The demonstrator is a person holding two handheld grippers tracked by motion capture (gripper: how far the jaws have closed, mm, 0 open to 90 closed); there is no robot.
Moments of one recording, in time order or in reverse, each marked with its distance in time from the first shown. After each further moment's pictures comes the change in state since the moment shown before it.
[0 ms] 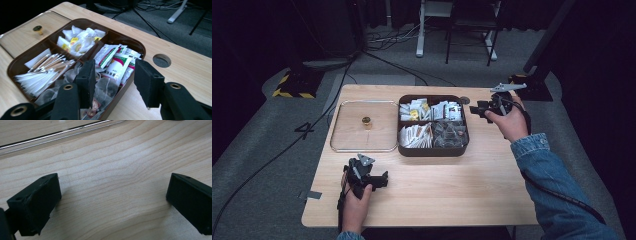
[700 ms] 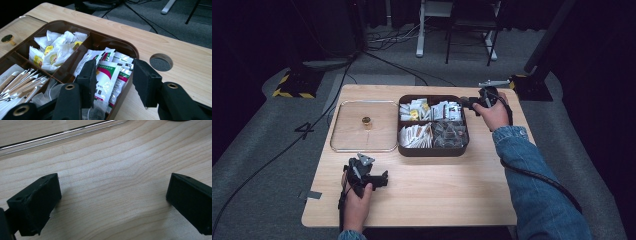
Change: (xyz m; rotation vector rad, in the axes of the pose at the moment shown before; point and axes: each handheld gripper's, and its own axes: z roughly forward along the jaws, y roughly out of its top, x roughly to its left) left arm 0.000 0.001 0.001 0.001 0.003 -0.006; right arm -0.026 0.002 0.067 0.017 -0.047 0.099
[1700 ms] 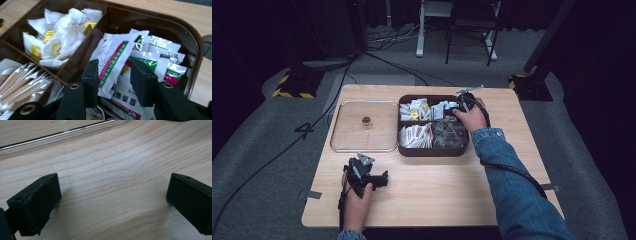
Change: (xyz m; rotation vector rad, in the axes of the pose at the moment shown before) left arm 0.000 0.000 0.000 0.000 0.001 0.000; right arm 0.030 -0.012 0.068 0.138 0.042 0.054
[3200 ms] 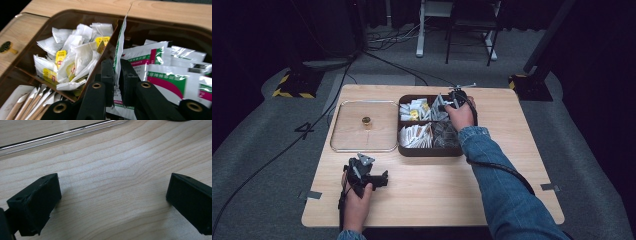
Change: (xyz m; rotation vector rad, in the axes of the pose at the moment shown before) left arm 0.000 0.000 0.000 -0.002 0.000 -0.002; right arm 0.026 0.016 0.013 -0.029 -0.016 0.111
